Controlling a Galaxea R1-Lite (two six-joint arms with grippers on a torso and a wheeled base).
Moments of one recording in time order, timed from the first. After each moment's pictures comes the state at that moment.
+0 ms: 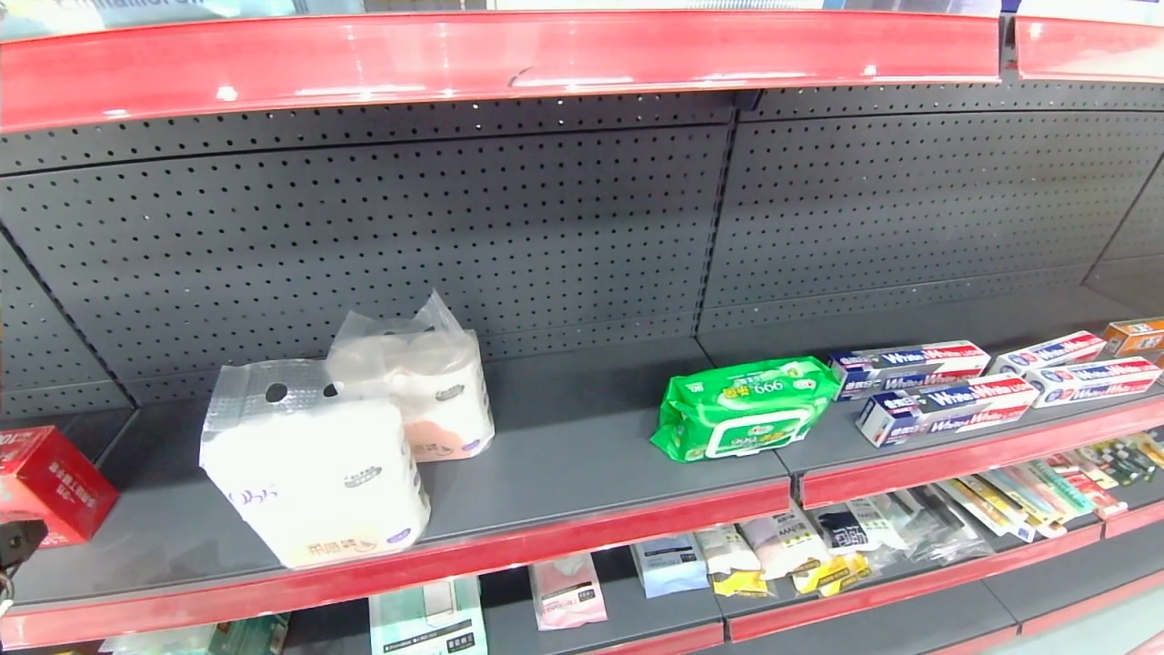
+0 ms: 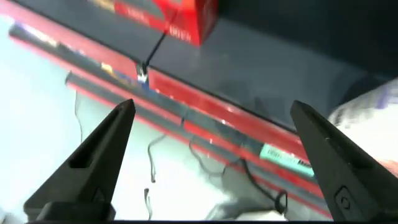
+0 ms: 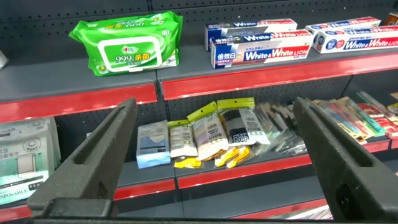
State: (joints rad) left arm 0.43 1.09 -0.46 0.01 0.22 -0.11; right arm 0.00 0.00 0.00 0.00 -0.01 0.00
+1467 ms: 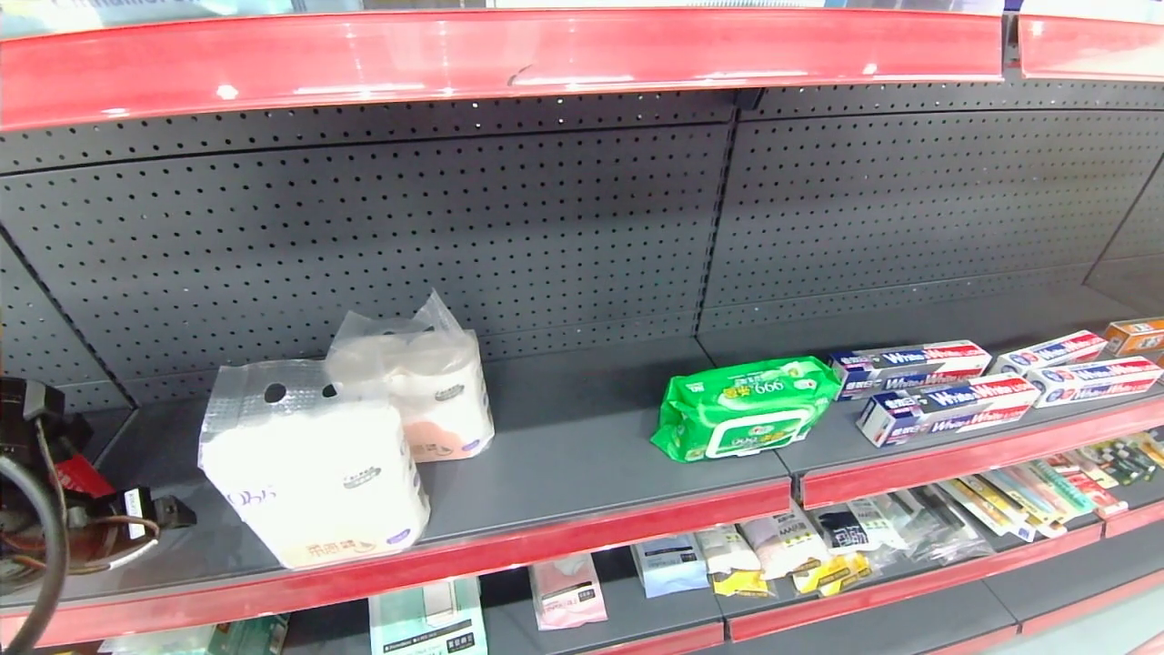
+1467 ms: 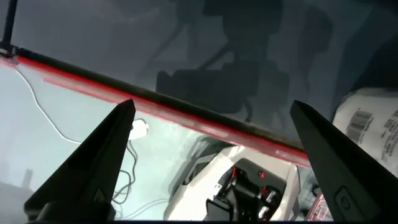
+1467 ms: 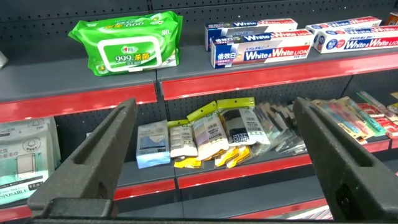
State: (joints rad) left arm 0.39 1.68 -0.60 -0.09 0.03 -0.12; right arm 0.00 0.00 0.00 0.00 -0.01 0.00
